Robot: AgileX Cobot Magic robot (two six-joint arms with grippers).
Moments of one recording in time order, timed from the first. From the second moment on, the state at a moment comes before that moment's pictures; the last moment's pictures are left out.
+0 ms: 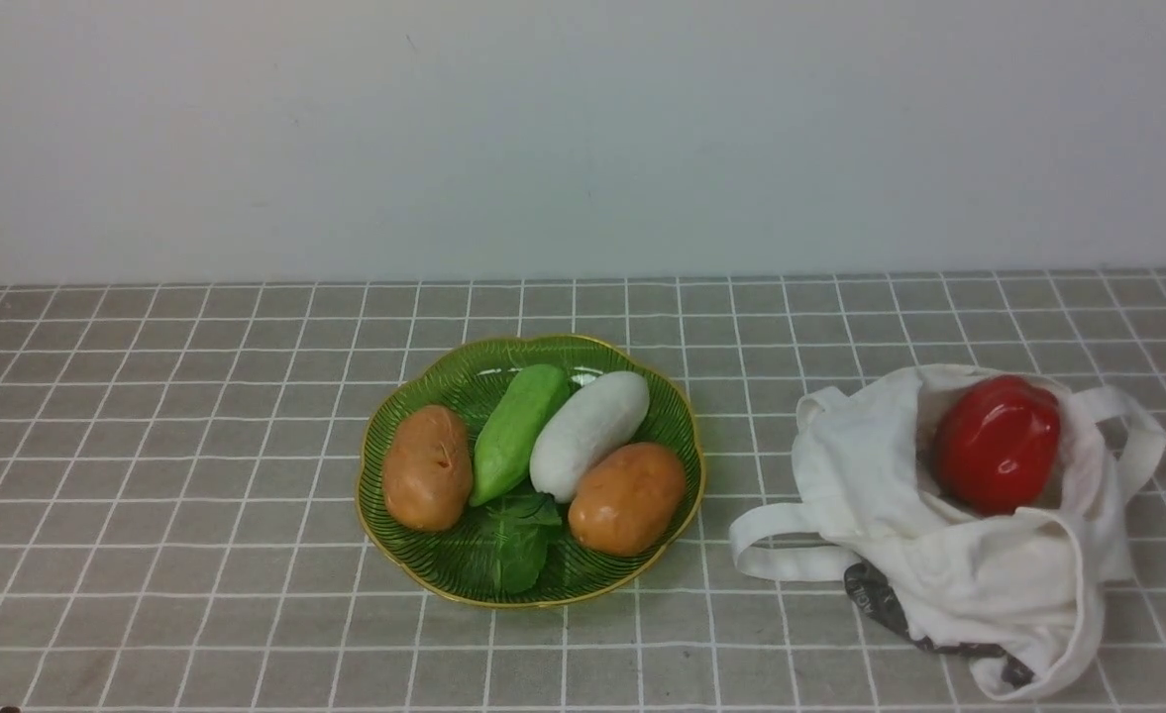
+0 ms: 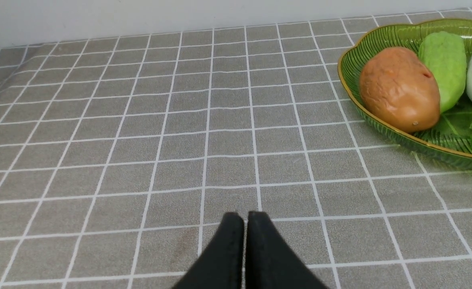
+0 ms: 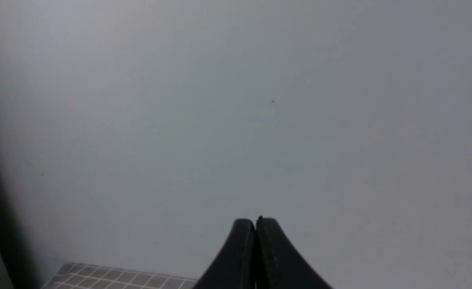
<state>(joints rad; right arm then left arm) 0.56 0.22 -0.69 -0.36 0.53 0.50 0.00 -0.01 0.03 -0.05 0.39 0.07</state>
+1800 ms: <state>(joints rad) -0.02 -0.01 0.02 -0.02 0.39 -0.10 0.00 -0.01 0.03 -0.05 0.38 0.07</state>
